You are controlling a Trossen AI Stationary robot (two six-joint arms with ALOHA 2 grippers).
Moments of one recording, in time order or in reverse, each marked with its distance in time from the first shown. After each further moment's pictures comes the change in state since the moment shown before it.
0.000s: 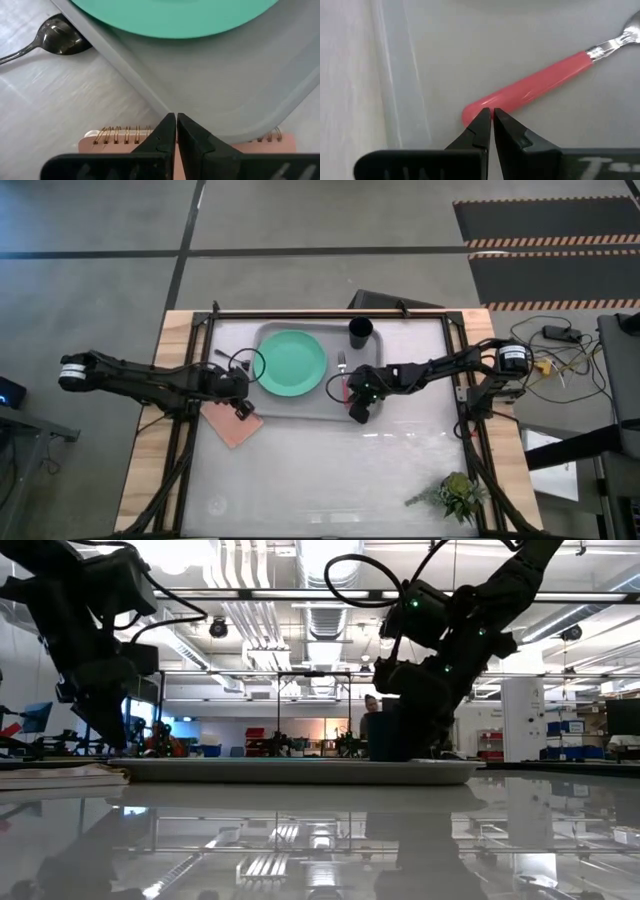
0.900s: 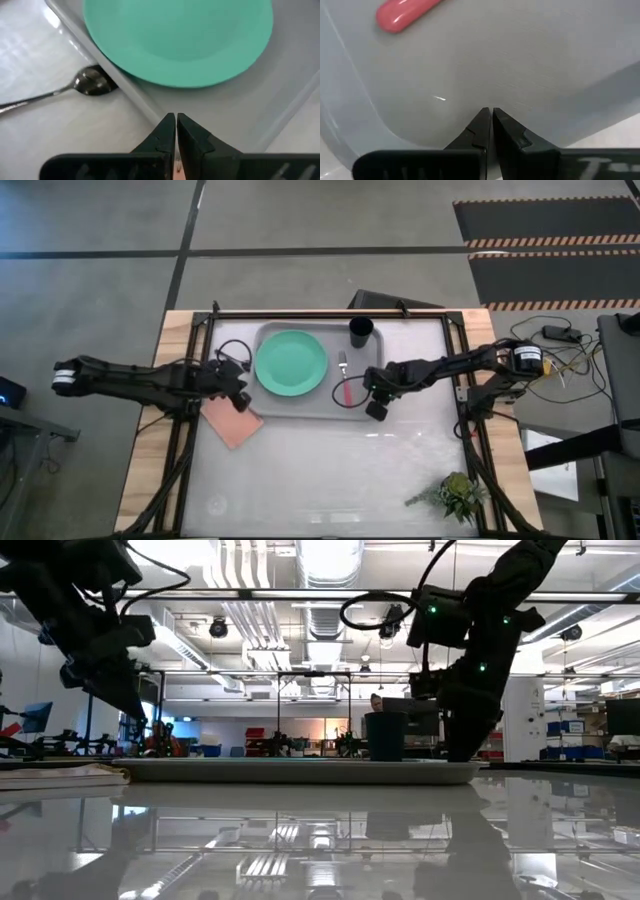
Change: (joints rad) left arm 0.000 -0.187 0.000 0.009 -0.123 0.000; right arm -0.006 -0.110 -0.002 -0.433 0.160 0.033
